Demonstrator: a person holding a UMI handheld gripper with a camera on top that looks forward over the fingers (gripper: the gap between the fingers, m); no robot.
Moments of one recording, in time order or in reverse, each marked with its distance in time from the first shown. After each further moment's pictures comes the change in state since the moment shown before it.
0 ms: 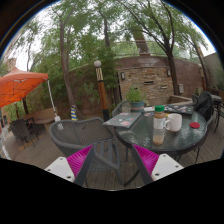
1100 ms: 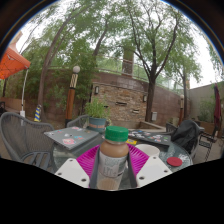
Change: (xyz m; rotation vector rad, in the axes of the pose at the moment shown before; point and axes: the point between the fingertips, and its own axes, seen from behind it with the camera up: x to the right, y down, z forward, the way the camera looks) arm 0.221 -0.067 0.179 0.189 0.358 -0.239
